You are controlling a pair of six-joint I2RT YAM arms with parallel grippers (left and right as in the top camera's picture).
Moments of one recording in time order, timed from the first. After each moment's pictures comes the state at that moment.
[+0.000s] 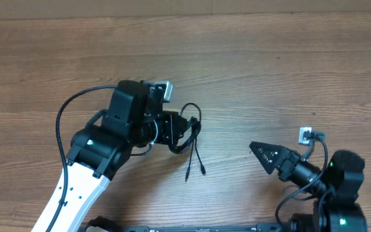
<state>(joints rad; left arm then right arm) -0.44 1.16 1.14 -0.77 0.46 -0.46 -0.11 0.47 0.45 -0.49 -0.92 0.66</state>
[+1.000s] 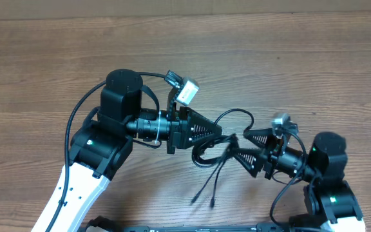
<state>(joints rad) -0.44 1.16 1.14 -0.37 1.17 -0.44 0.11 0.68 0.46 -0.20 -0.94 0.27</state>
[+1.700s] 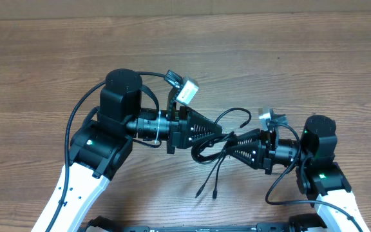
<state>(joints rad) -0.44 1.16 1.14 -0.37 1.15 -0.44 0.11 0.93 0.46 0.07 -1.30 0.28</state>
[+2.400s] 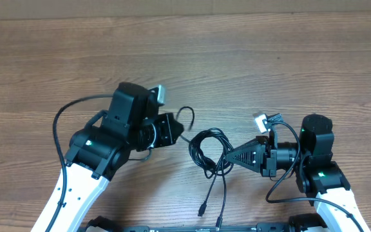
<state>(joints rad) -0.44 1.16 1.15 -0.90 0.37 -0.69 0.11 0.94 0.46 0.01 -1.42 0.48</state>
